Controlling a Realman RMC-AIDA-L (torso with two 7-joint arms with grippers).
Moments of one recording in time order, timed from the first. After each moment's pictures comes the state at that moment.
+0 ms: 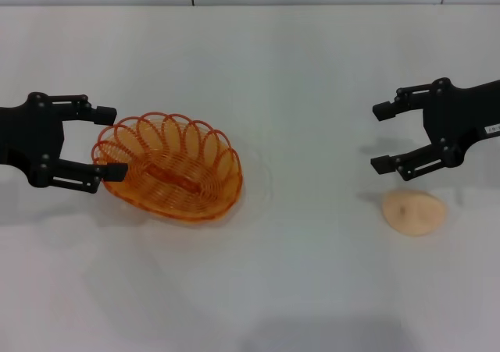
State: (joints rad) left arm -0.52 -1.89 0.70 0.82 2.08 1.82 -1.35; right arm 0.65 1.95 -0.98 -0.87 -2.01 -1.63 1.46
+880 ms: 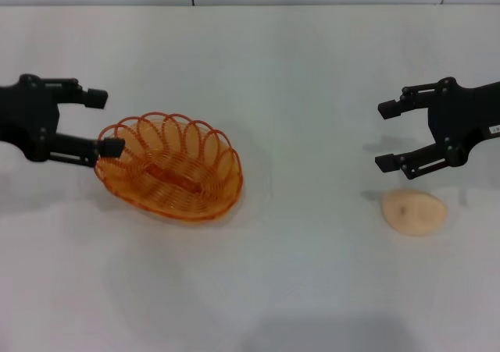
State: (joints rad) left arm -0.51 -1.92 0.70 0.98 2.10 1.82 -1.57; right arm 0.64 1.94 -0.97 -0.87 -2.01 -1.62 1.45
